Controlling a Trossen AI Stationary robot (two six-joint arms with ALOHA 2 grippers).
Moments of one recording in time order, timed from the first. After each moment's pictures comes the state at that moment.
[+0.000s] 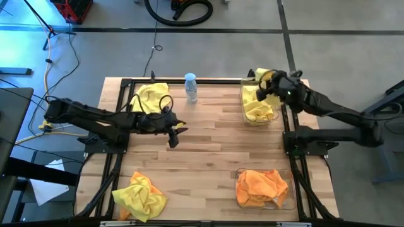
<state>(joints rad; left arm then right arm) -0.07 1.16 0.67 -0.05 -0.32 -0.26 -0.43 0.84 0.87 -0.47 0.63 0.16</state>
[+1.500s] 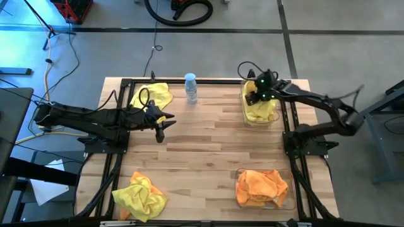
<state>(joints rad) -0.07 0.85 0.62 -0.17 -0.38 -0.23 -0.81 1.25 0.73 -0.42 0.00 0.27</state>
